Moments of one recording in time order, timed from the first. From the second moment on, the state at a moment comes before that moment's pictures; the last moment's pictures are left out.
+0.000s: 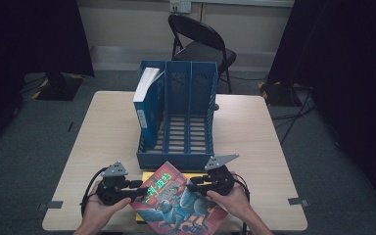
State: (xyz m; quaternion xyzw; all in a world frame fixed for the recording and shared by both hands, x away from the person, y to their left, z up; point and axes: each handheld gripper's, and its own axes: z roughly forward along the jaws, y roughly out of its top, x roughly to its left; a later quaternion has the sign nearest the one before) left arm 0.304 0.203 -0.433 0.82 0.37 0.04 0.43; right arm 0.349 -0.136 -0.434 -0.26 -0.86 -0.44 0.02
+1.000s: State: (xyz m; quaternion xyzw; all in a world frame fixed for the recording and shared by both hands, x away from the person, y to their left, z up) left arm 0.269 0.233 -0.442 0.82 0.38 0.03 0.43; right arm 0.346 -0.139 -0.436 -0.27 -0.86 -0.44 0.02
